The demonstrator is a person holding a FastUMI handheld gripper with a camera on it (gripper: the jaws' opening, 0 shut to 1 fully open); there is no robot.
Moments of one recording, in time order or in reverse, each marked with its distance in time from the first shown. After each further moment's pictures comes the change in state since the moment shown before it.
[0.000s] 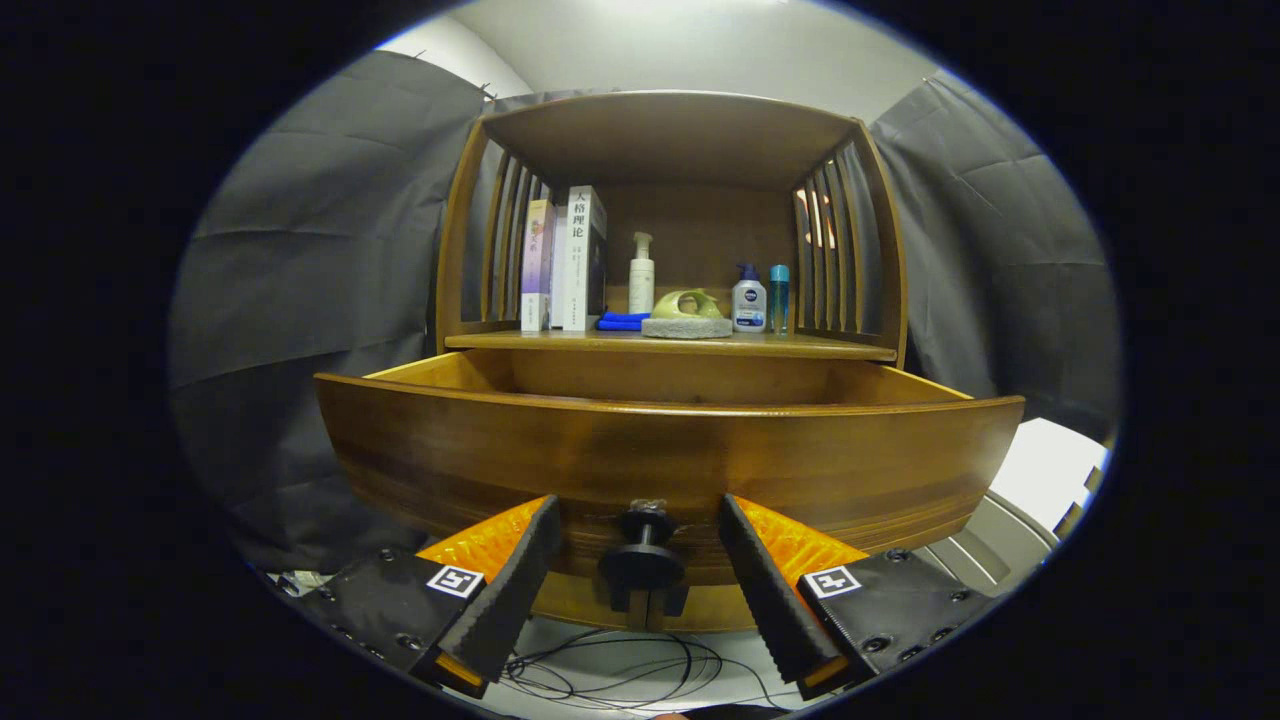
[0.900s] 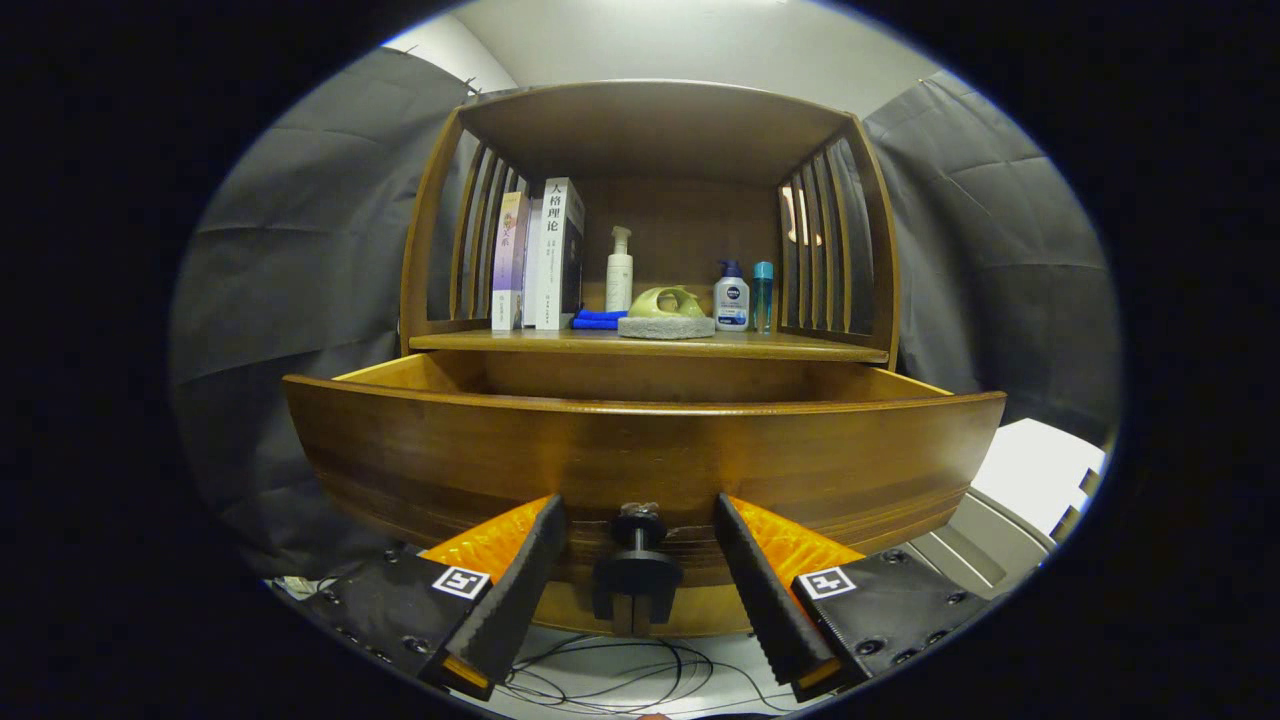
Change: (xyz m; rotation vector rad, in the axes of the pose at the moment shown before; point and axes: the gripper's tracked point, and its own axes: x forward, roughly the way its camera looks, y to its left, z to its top) arm 0.026 -0.007 0.009 -0.004 0.002 -0.050
